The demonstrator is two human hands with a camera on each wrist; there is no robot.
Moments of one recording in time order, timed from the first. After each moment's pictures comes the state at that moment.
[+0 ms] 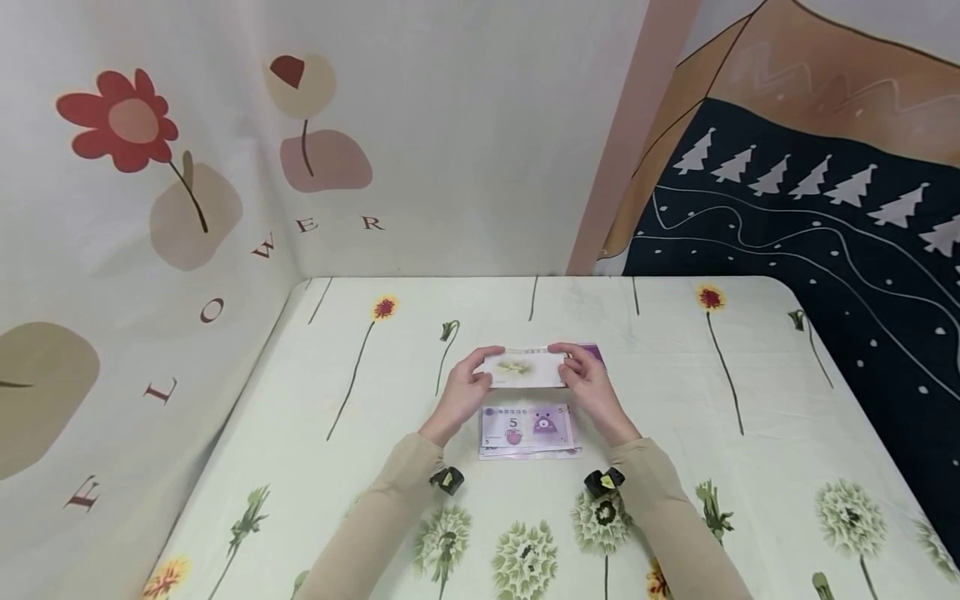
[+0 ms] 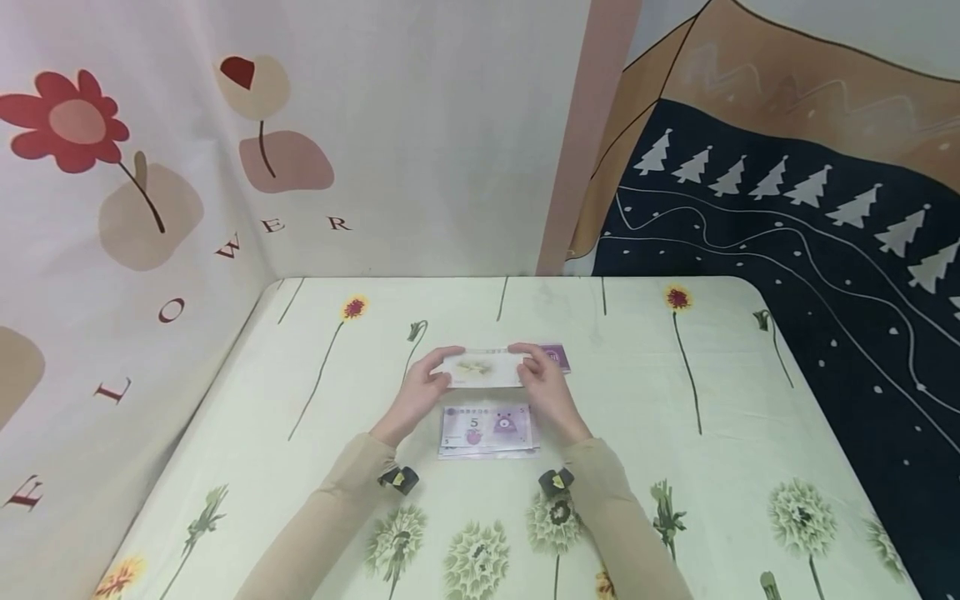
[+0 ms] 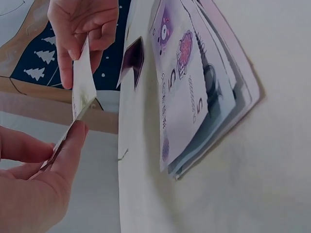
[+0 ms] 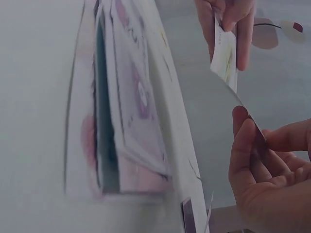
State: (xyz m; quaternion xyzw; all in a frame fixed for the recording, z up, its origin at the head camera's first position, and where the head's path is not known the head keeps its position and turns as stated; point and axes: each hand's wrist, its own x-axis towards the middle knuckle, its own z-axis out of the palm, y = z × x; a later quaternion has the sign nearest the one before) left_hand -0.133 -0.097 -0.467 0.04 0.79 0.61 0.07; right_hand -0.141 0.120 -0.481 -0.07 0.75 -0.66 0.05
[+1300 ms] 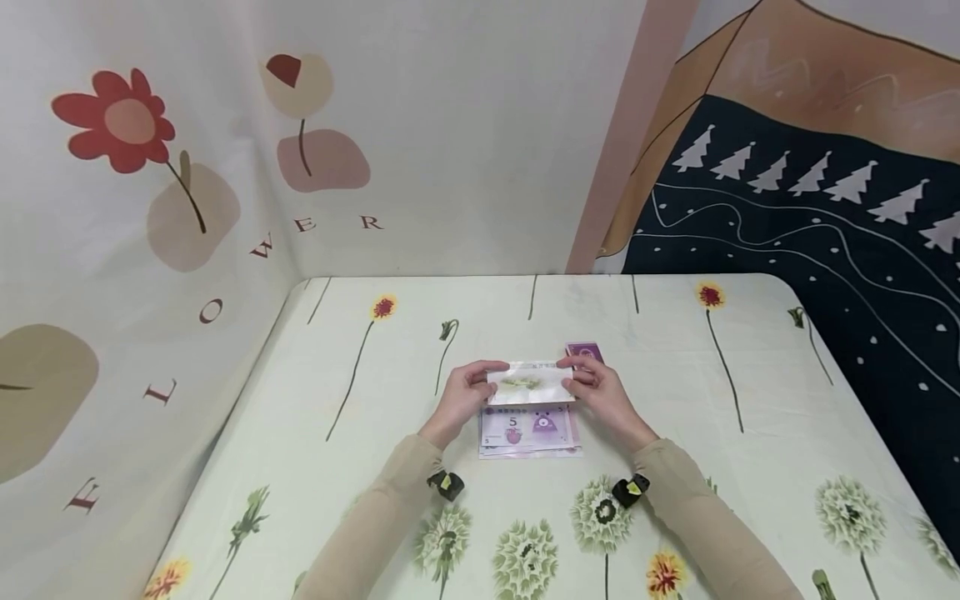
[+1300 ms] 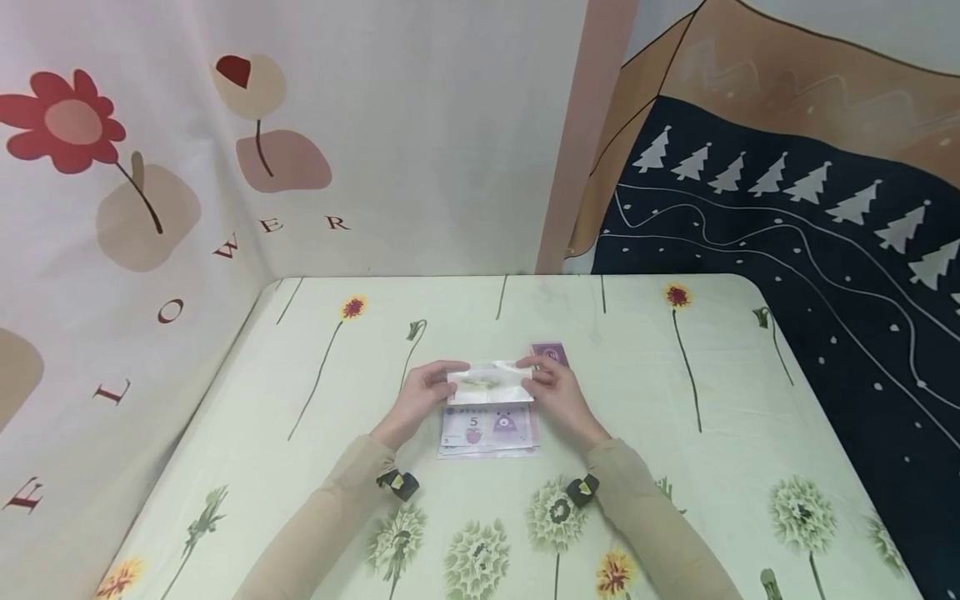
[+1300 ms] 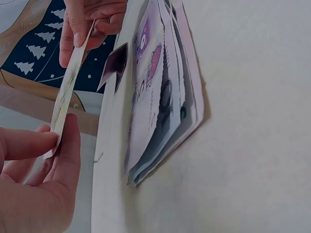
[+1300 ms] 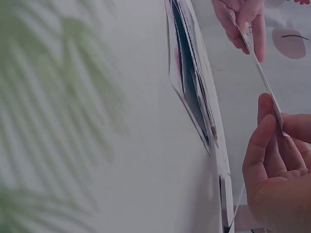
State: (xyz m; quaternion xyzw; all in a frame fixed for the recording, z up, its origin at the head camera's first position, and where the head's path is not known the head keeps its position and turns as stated) left_hand -0.132 -0.103 -0.482 0.00 0.76 0.64 0.11; right_hand -0.139 0.145 -0.501 -0.09 0.73 -0.67 0.09
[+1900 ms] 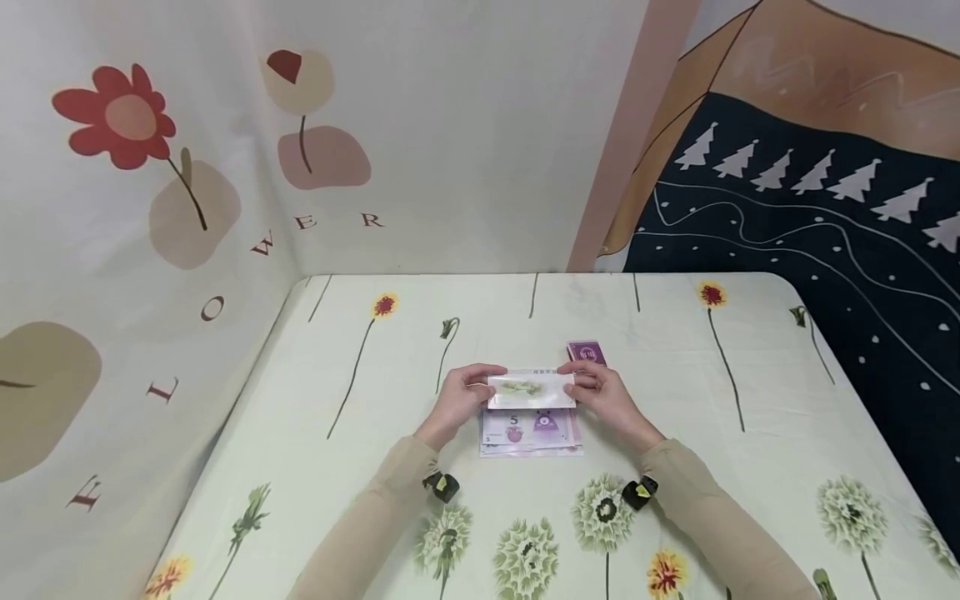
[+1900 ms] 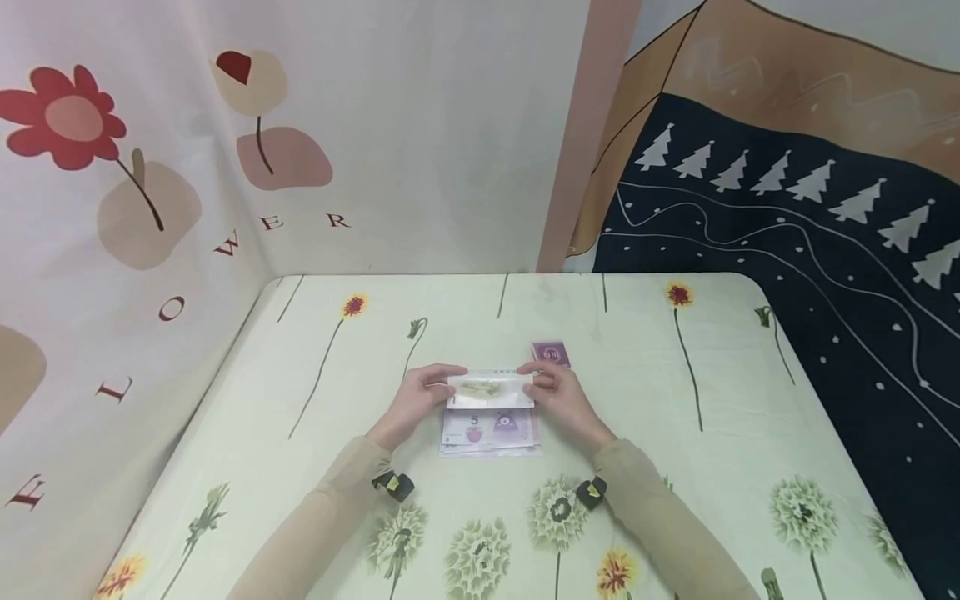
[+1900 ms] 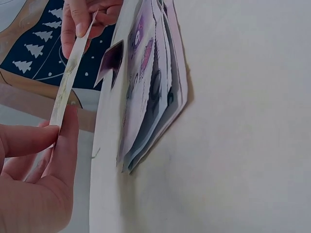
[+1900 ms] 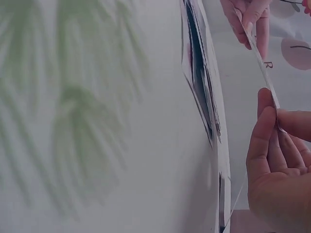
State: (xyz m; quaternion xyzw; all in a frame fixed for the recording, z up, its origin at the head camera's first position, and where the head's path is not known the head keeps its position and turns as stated) left_hand -0.129 -0.108 -0.486 0.00 0.75 0.65 0.12; right_hand -0.134 0.151 -0.501 -0.10 0.74 -0.65 0.12
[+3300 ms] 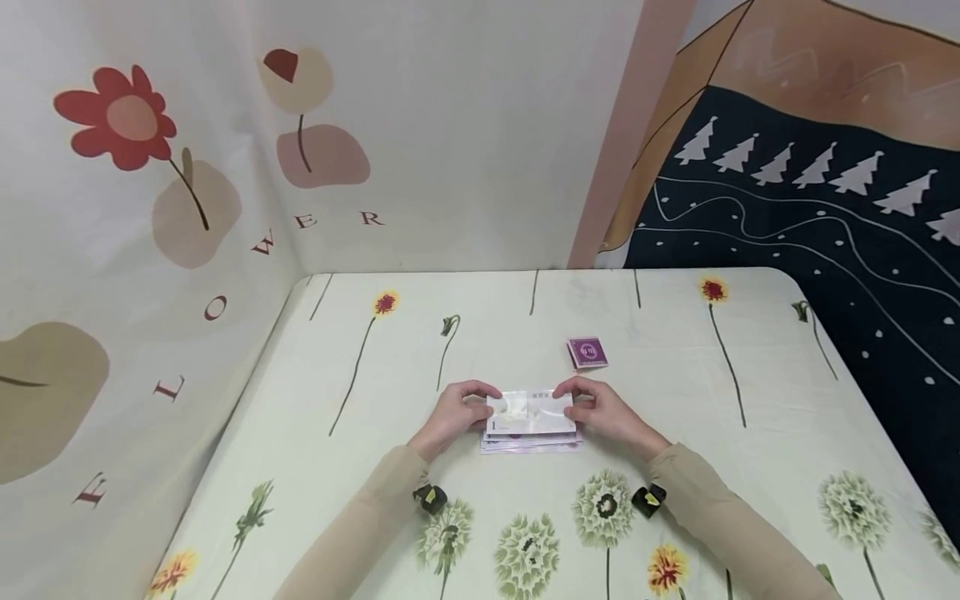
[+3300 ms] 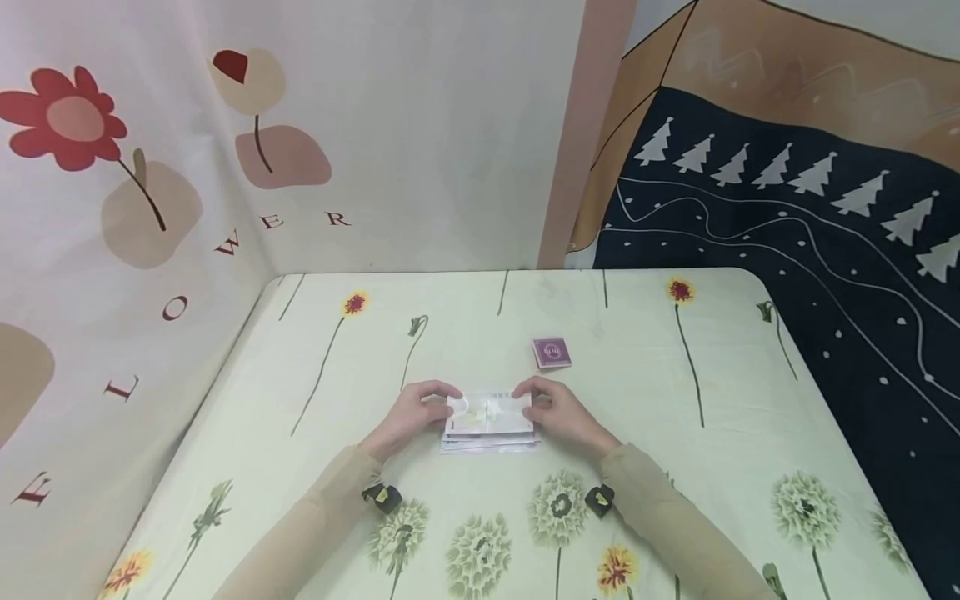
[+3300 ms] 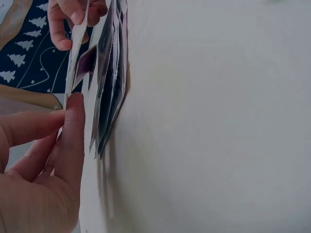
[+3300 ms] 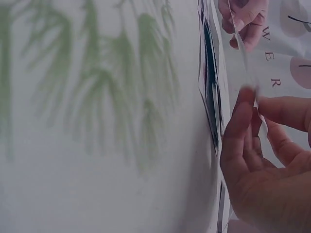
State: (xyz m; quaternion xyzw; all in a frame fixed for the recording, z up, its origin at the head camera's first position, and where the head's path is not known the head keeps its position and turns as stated) left_hand -0.110 -0.116 -0.494 -0.03 0.76 0.63 0.18; right_hand -0.120 0.153 -0.500 -0.16 0.78 -0.58 0.19
